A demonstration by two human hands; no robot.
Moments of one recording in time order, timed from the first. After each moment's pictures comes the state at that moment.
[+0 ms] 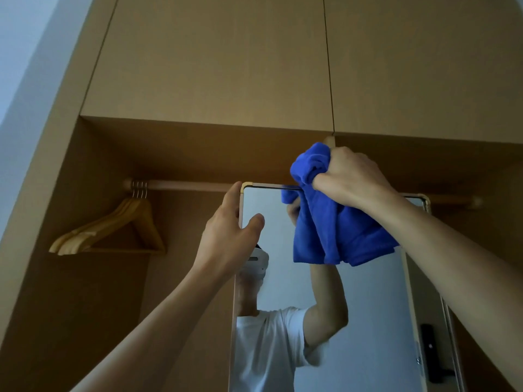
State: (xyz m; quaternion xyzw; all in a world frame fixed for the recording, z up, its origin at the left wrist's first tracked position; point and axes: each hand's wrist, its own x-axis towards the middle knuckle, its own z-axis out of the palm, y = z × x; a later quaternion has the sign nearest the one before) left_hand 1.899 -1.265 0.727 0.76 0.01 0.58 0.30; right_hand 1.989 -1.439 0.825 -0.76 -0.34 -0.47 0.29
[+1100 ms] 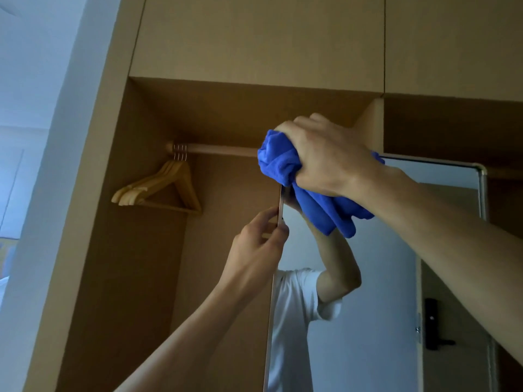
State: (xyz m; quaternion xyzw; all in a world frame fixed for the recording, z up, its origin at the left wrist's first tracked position) left_hand 1.875 -1.261 0.651 0.76 0.02 0.50 0.42; right_hand 1.938 -1.377 0.793 -0.62 -0.54 -0.56 0.11
